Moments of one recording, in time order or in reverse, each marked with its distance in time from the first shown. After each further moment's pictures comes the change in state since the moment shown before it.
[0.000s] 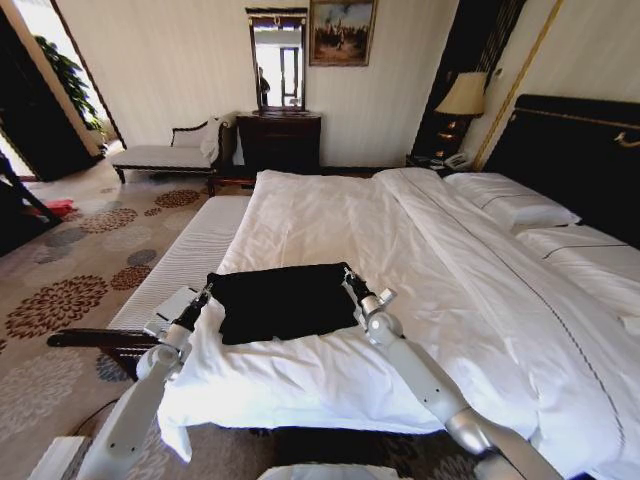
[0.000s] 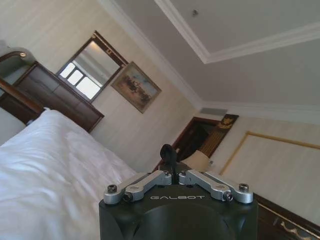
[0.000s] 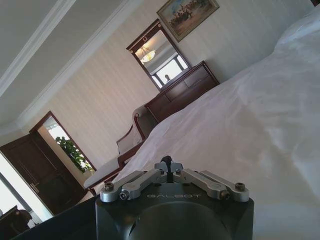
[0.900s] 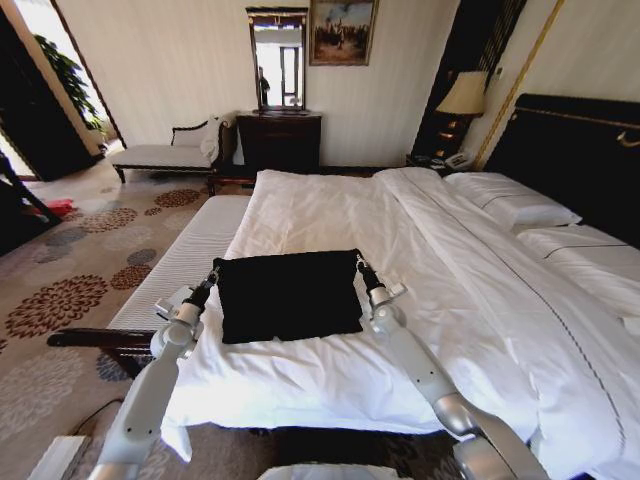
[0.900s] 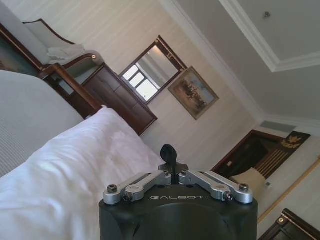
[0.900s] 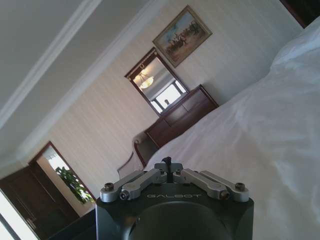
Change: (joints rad) left arm -0.154 -0.112 0.013 -0.073 0.020 0.108 -0.488; right arm 0.195 0.145 0.081 -0.337 -0.022 0.059 -0.158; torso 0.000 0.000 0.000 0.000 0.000
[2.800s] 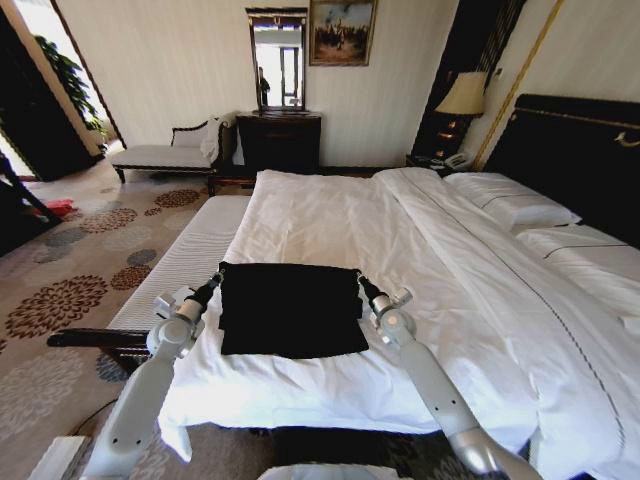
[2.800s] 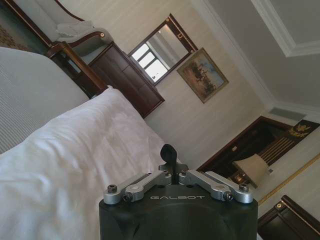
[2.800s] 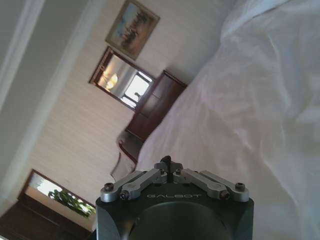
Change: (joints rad) left arm 0.100 0.047 -0.019 -0.247 -0.098 0.128 -0.205; right arm -0.279 -0.051 0.180 0.450 0.218 -0.218 0.252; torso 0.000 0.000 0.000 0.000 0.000
